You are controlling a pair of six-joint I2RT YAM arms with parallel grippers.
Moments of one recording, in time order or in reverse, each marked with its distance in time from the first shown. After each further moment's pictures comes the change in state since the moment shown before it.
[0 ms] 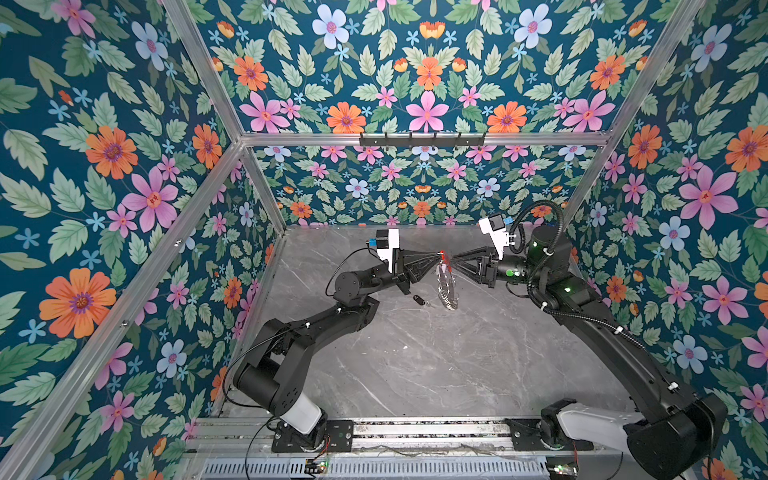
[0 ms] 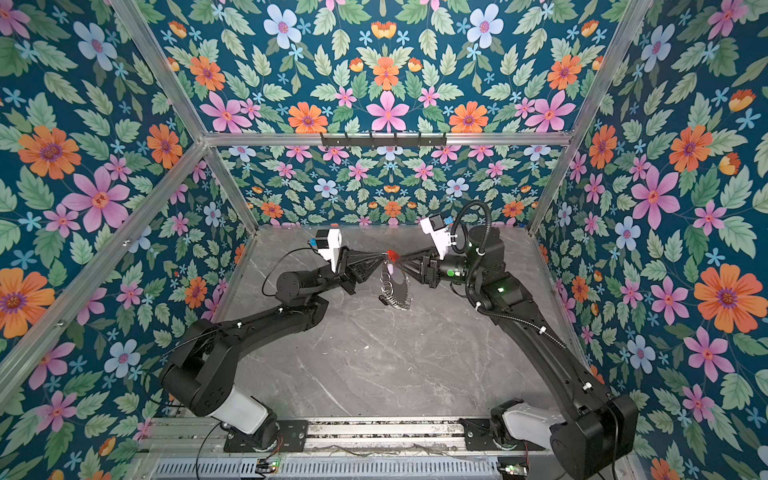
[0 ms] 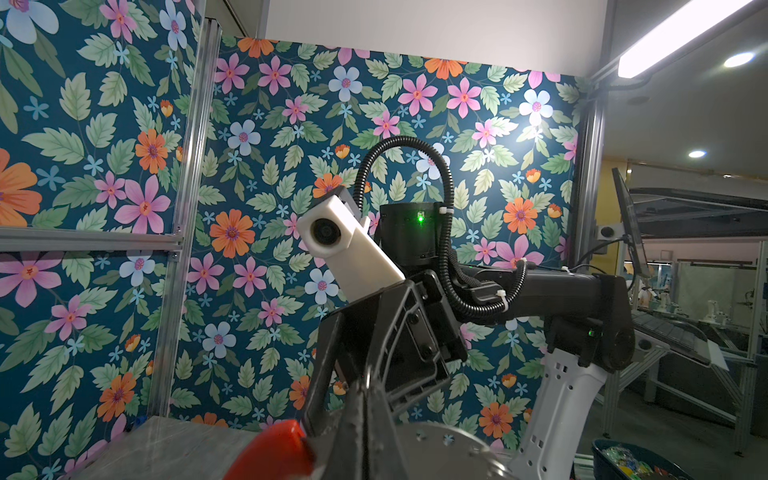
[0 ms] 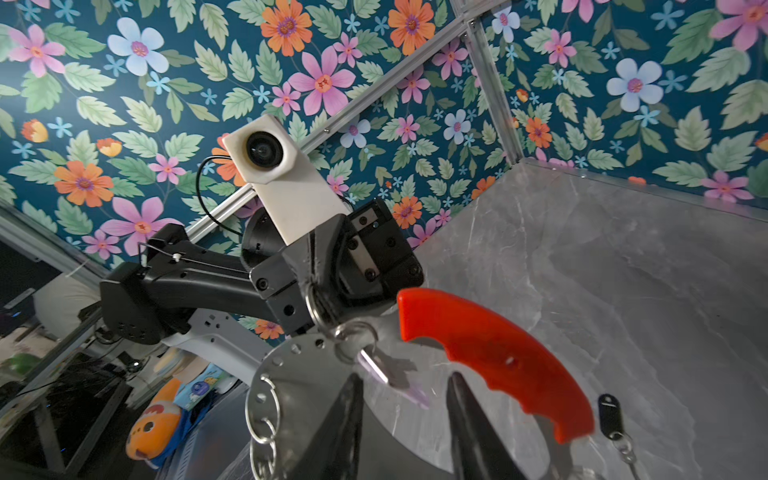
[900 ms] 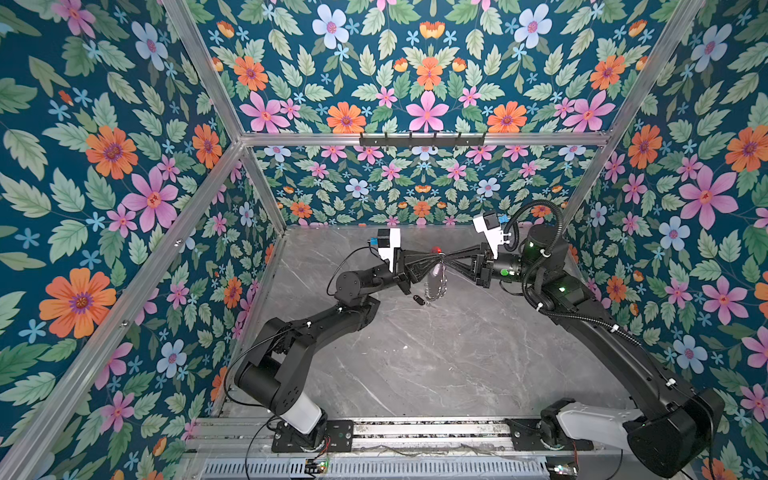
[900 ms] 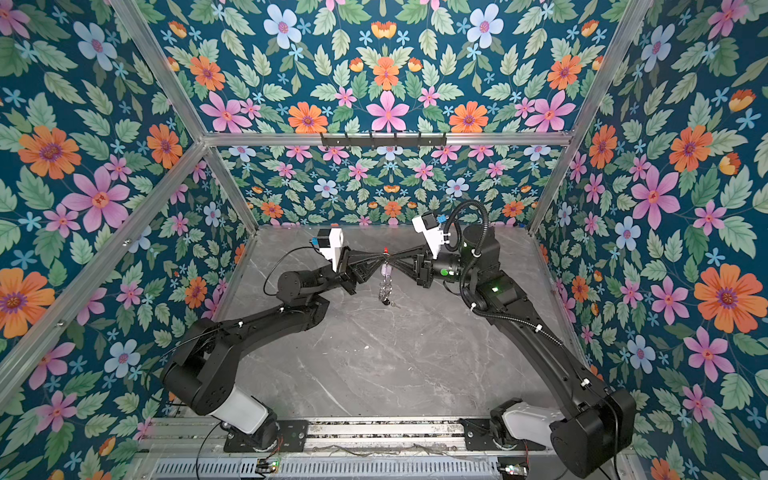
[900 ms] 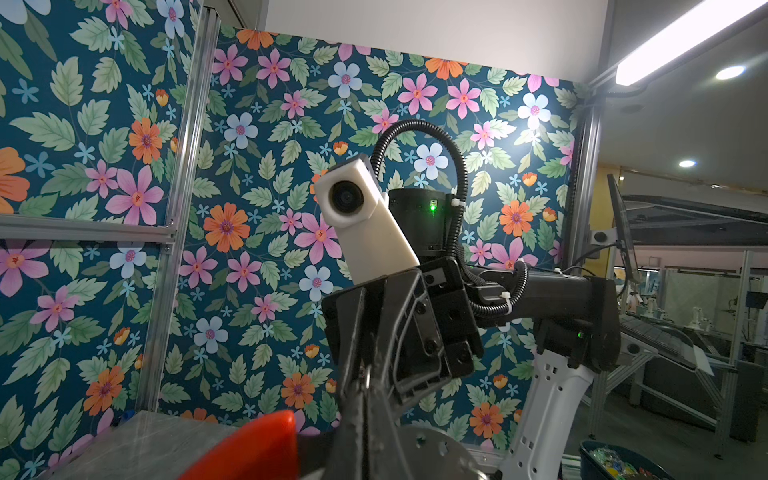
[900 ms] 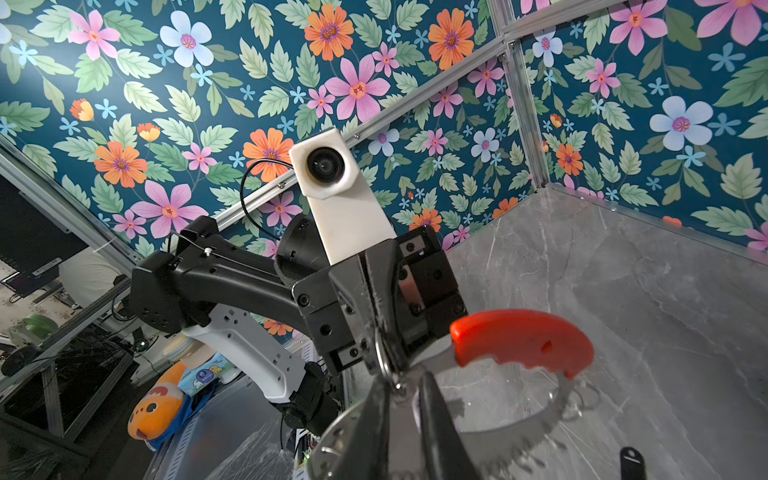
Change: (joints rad) left arm -0.008 0.008 0.006 0.000 0.005 -0.030; right arm 0.051 0.032 0.018 0.105 -0.029 0.009
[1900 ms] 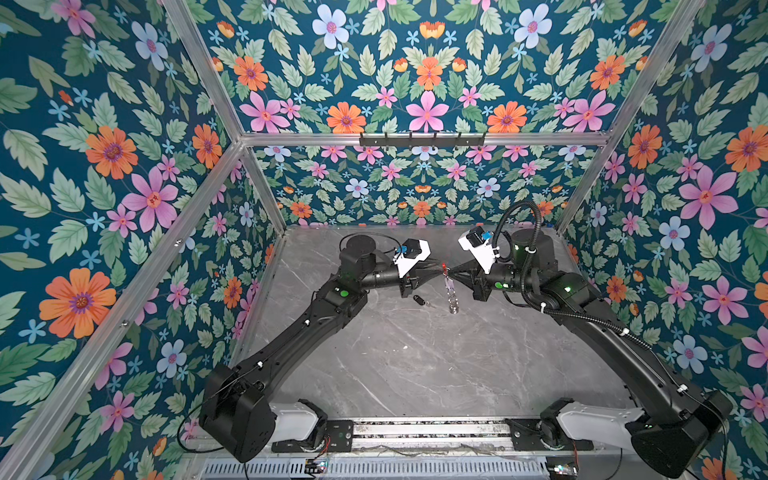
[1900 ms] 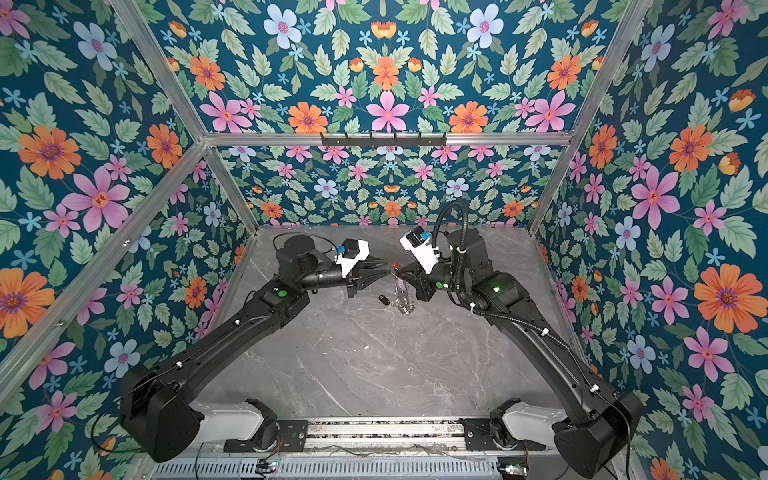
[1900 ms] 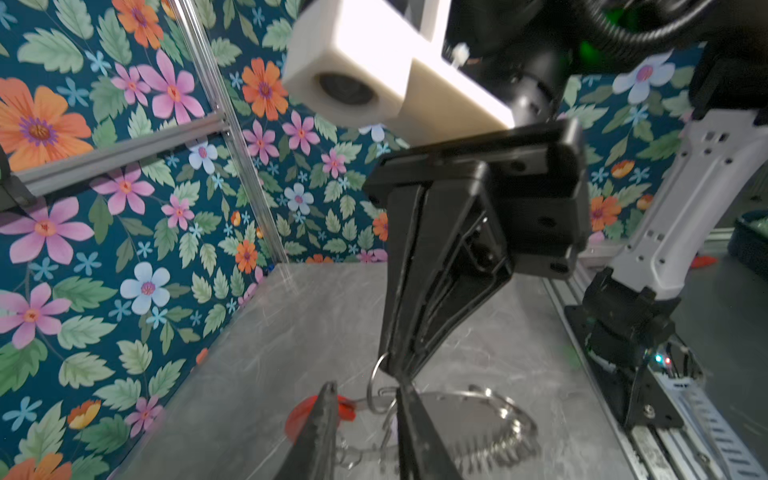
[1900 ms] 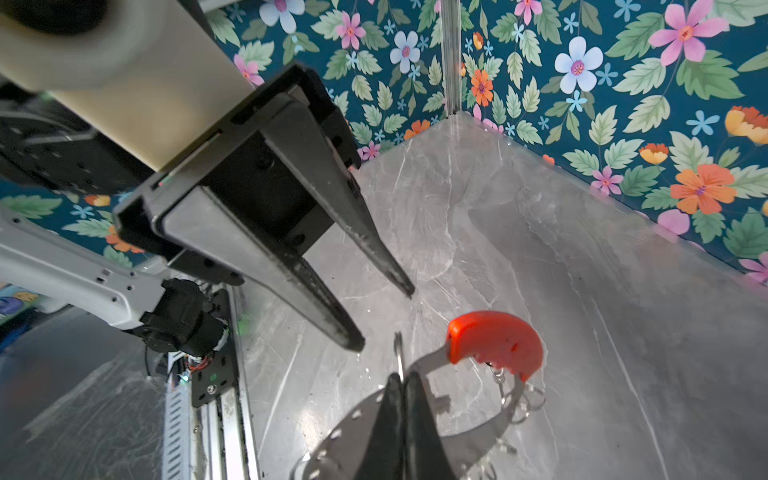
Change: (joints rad) left arm -0.018 -0.249 0.226 -1.389 -0.005 1.066; right arm 0.085 0.000 0.113 -0.500 0.342 -0.468
